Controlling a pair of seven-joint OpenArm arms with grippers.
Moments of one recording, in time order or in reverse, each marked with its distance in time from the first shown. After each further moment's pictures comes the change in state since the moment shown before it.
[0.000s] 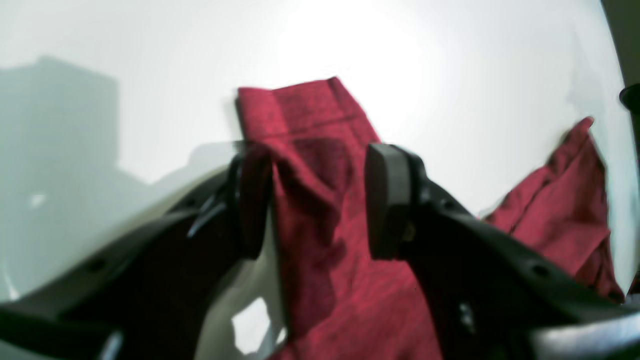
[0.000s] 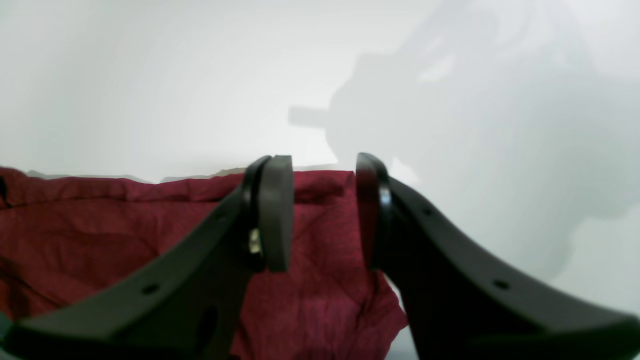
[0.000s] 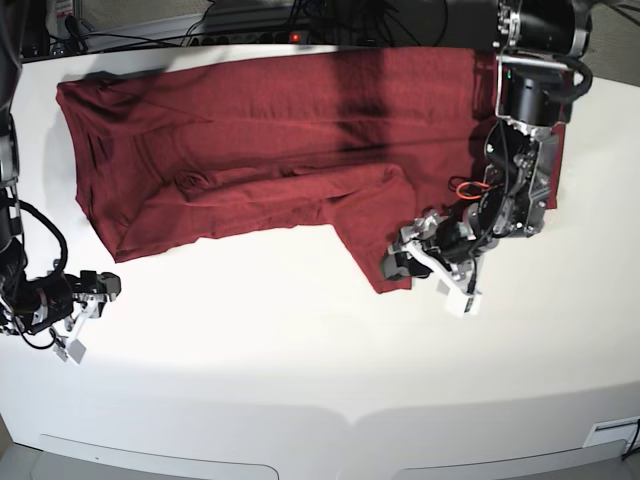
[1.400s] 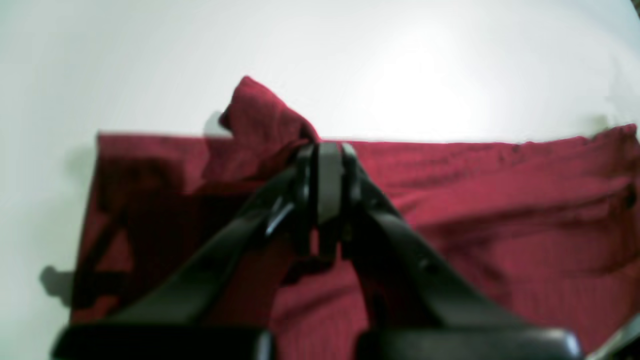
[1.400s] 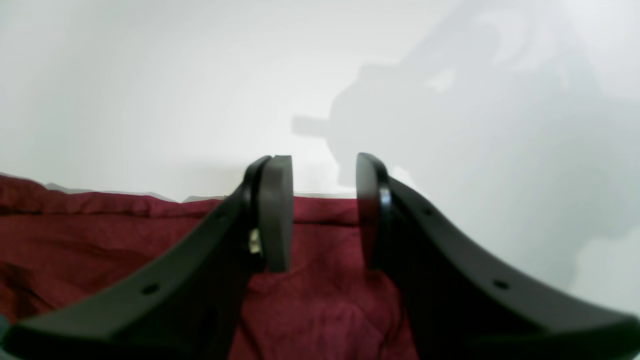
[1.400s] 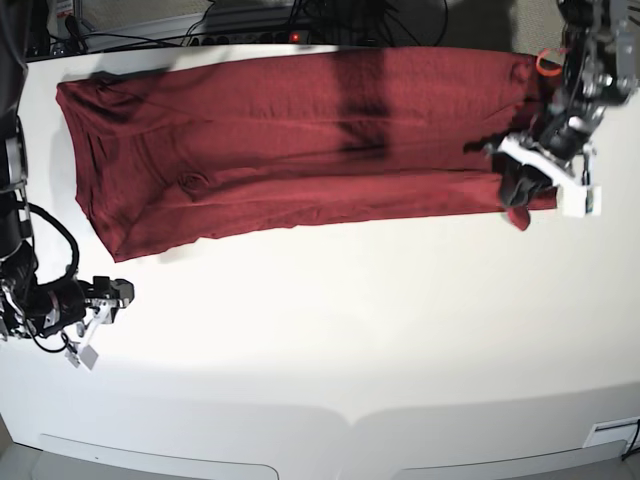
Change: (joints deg) left arm 40.5 -9.7 -15.1 54.2 -2.8 14.8 0.2; right arm 0.0 -2.2 0.0 0.0 -0.1 0.0 2.0
